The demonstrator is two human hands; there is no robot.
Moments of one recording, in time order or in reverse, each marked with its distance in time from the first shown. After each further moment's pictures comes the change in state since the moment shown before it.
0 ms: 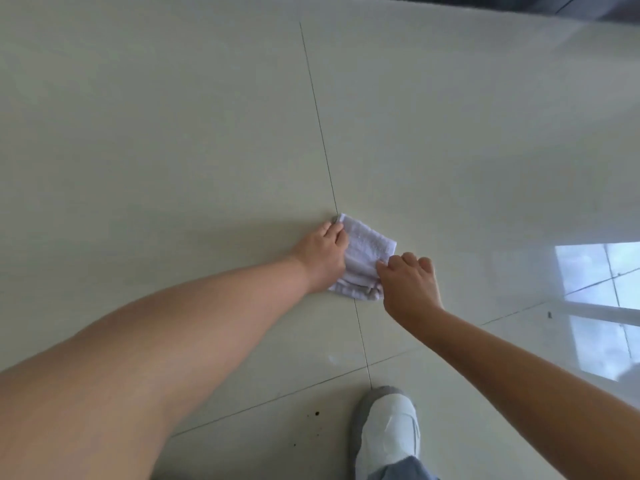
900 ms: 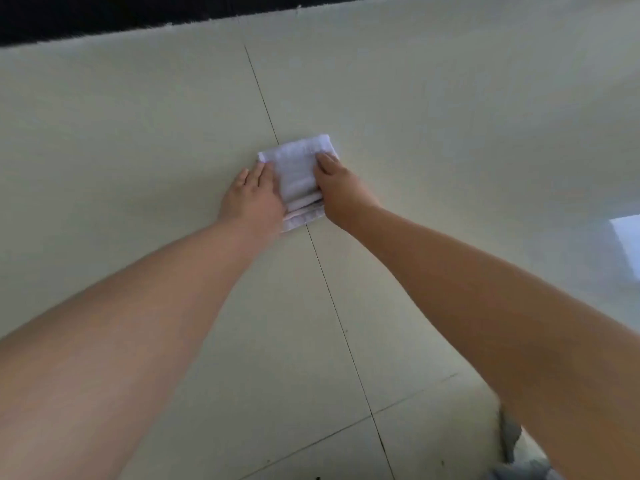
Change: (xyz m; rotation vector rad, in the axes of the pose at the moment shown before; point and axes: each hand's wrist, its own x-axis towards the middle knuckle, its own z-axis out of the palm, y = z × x) left_hand 0.039 -0.077 -0.034 -0.129 -0.204 -0.572; right_hand 0.150 0.005 -0.055 0.631 0.278 -0.104
